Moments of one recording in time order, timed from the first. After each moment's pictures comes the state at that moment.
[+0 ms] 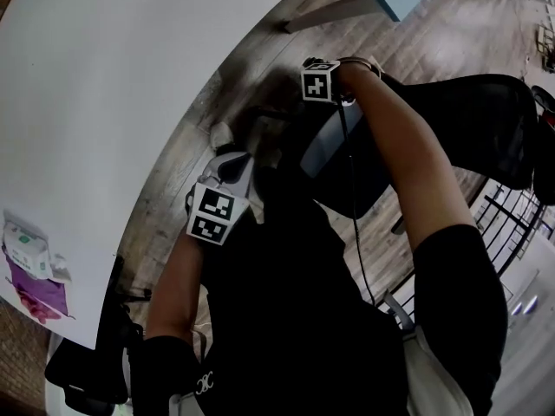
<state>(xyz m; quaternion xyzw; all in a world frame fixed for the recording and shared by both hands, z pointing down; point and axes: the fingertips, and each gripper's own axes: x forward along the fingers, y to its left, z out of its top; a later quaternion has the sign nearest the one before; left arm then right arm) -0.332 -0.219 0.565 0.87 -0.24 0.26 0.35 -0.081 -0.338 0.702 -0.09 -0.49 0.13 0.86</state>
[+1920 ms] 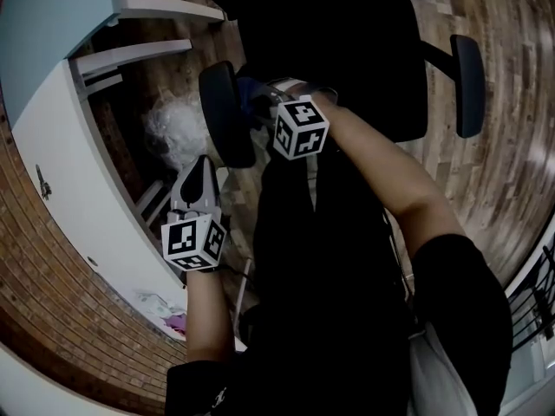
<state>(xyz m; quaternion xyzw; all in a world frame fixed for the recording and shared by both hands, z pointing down) -0.164 -0.198 0.514 0.87 -0.24 0.39 0.17 -0.092 -0.195 0.633 0.35 -0.88 0.10 0.30</state>
